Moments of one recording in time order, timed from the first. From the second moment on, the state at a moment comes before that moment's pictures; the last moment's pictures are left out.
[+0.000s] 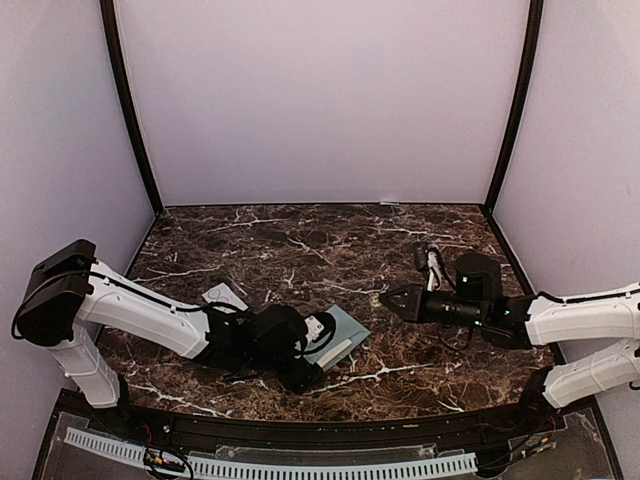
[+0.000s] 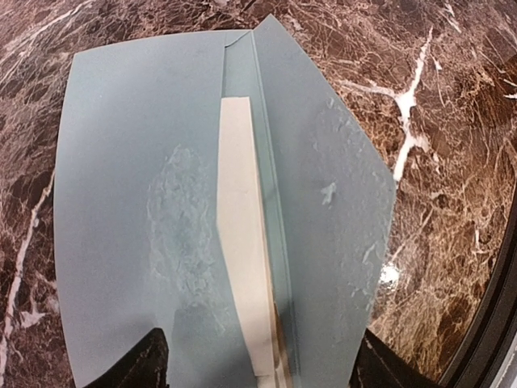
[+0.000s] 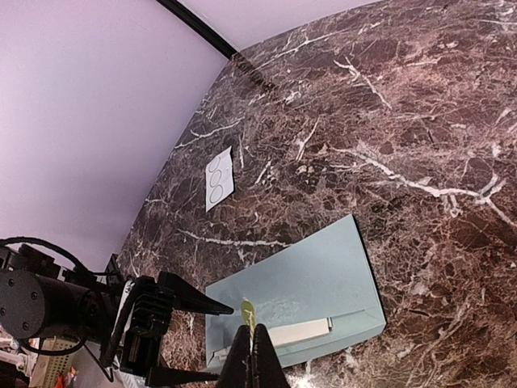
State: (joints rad) left arm -1.20 1.68 0.83 -0.07 -0.11 -0.30; right arm 0.82 1.16 0.45 0.37 -0.19 0.72
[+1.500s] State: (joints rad) left arm -1.09 1.73 0.78 0.07 0.08 -0.39; right arm 0.91 1.68 0.62 0.61 -0.46 0.69
